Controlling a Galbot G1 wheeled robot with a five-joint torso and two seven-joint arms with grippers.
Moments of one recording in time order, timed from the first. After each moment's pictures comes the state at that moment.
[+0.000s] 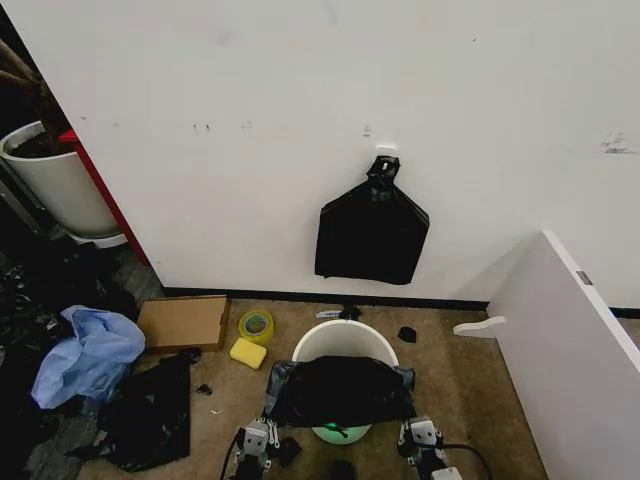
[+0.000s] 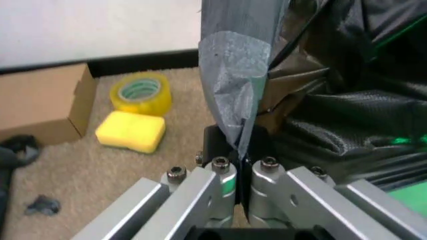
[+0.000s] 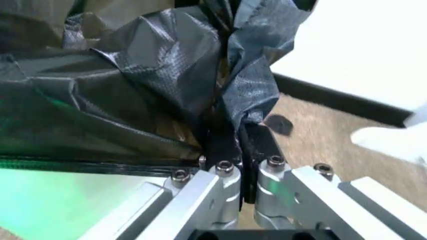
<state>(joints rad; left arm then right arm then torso) 1.61 -1.16 -0.06 -1.73 -0.15 -0.25 -0.36 -1.65 1.08 0.10 1.84 0.10 0.12 0.42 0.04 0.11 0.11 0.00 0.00</state>
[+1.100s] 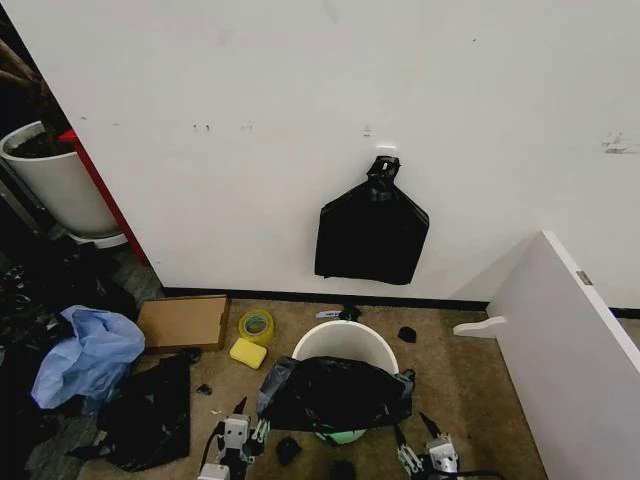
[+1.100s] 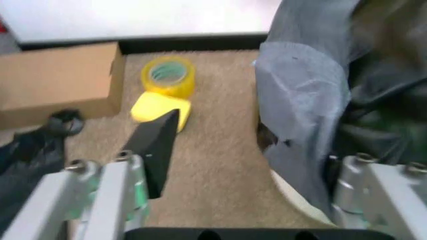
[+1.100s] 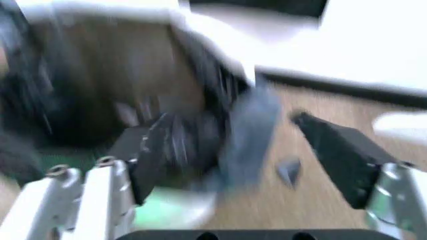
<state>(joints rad) 1.76 -0.99 -0.10 -2.06 -0.32 -0.04 -0.46 -1.91 0.95 0.17 2.14 0.25 0.11 0.38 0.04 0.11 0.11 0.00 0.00</state>
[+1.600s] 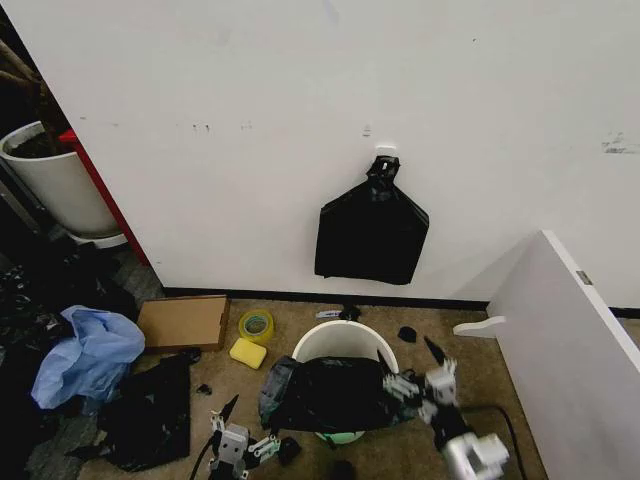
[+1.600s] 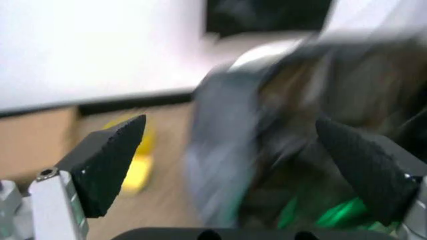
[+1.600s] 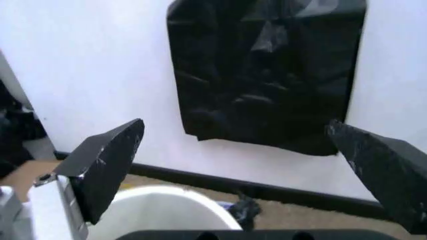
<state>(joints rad) 1.77 -0.96 -0.11 -2.05 -0.25 -0.28 -0.25 -1.50 1.06 0.24 2.11 0.44 0.00 0.19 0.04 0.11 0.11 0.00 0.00</state>
